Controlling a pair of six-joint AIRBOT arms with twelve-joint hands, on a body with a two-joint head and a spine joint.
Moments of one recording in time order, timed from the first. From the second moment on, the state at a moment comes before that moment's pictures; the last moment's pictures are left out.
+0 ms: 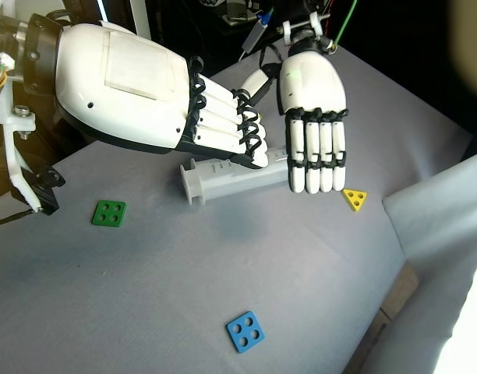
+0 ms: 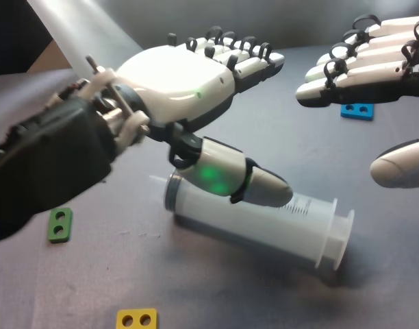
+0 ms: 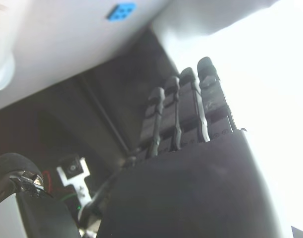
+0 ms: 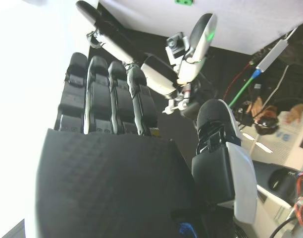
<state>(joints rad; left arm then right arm) 0.50 -1.05 0.88 -0.52 -0.43 1.49 -0.18 -0.60 0.83 -1.86 0.44 0.81</state>
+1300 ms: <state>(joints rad) 0.30 -0.82 0.88 0.54 -0.28 0.60 -0.12 -0.63 0.88 -1.55 0.82 0.21</state>
